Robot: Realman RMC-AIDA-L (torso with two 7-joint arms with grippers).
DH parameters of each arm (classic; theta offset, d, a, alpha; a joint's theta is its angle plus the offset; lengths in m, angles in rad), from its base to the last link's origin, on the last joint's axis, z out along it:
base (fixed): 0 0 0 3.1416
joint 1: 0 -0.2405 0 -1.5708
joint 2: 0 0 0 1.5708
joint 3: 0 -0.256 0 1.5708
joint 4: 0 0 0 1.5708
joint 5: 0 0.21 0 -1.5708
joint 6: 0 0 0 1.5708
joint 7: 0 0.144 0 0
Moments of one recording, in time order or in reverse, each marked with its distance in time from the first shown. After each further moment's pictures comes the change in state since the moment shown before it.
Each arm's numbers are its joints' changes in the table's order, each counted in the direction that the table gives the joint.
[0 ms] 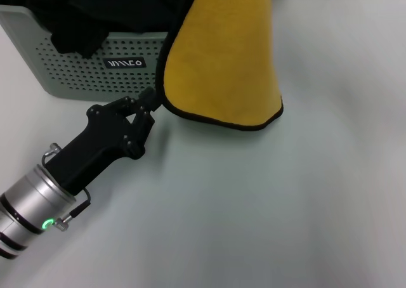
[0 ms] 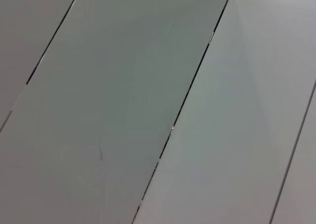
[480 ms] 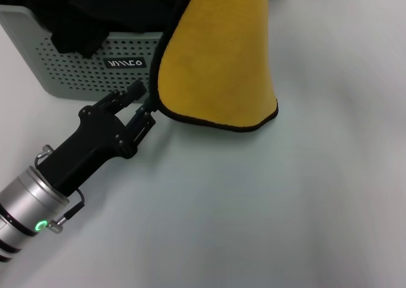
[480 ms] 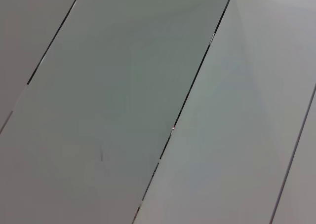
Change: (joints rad) left arm -0.016 -0.005 0.008 0.004 -0.008 0.006 -0.022; right arm 0.000 0.000 -0.001 -0.001 -0.001 0.001 0.000
